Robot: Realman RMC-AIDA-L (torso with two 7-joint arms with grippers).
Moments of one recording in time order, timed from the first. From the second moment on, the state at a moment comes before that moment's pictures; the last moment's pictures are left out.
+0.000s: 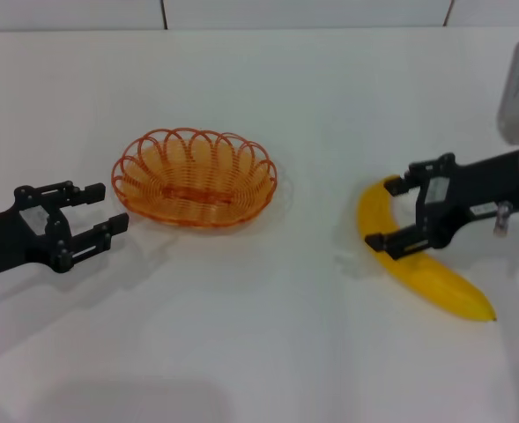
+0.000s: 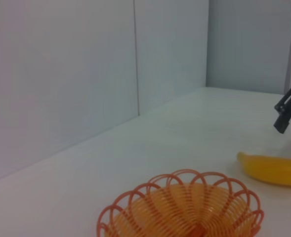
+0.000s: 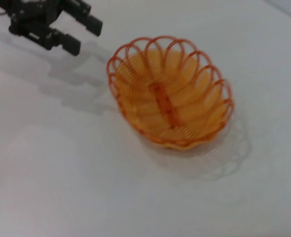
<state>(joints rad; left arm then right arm) -0.38 -2.03 0.83 0.60 1.79 1.40 -1.04 0.30 2.05 -1.28 -1.40 -2.22 -1.44 1.96</state>
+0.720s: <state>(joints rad) -0.36 -2.03 0.82 0.53 1.79 1.32 -1.00 0.28 2.05 -1.41 -1.44 -2.40 -1.41 2.18</state>
